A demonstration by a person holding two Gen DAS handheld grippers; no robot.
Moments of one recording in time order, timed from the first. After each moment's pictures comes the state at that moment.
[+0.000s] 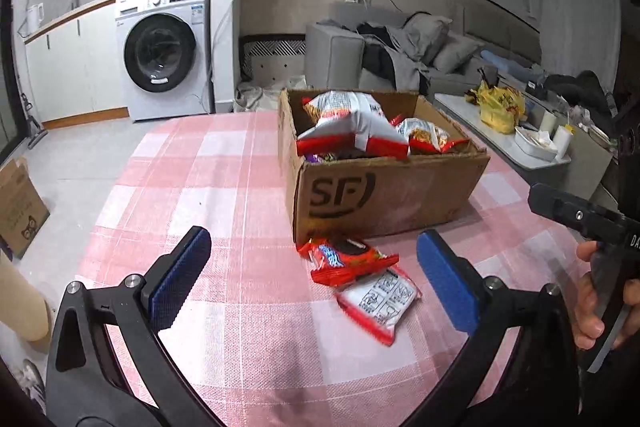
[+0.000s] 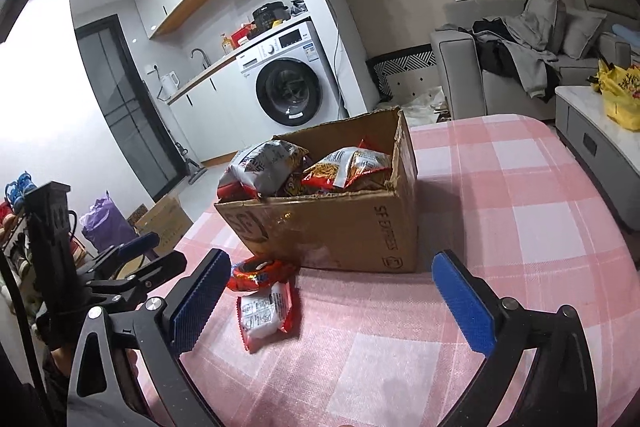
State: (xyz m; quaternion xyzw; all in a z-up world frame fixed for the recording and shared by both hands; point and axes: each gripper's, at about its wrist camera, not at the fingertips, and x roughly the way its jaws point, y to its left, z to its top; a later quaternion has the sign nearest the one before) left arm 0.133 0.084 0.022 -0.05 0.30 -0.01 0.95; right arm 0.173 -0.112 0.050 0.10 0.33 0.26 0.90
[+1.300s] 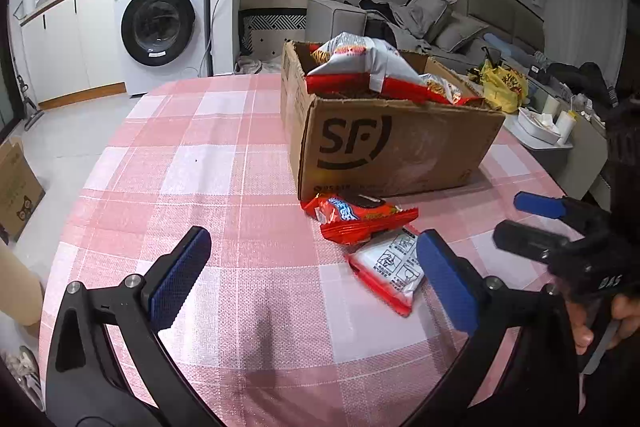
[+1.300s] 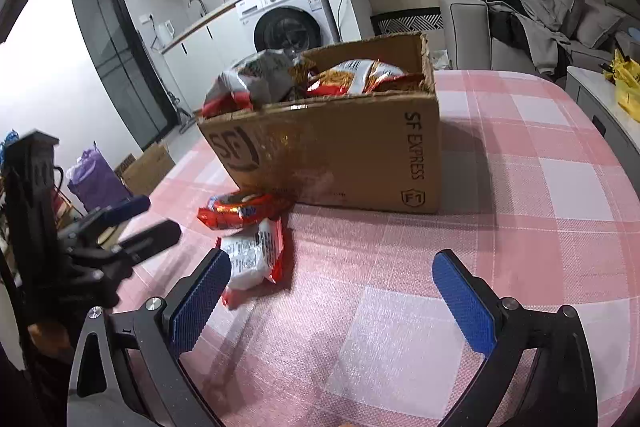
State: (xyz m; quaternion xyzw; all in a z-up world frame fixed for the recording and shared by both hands) left arm 0.149 0.082 -0.017 -0.05 0.34 -0.02 0.94; right arm 0.178 -0.075 0.001 0.02 0.39 0.25 0.89
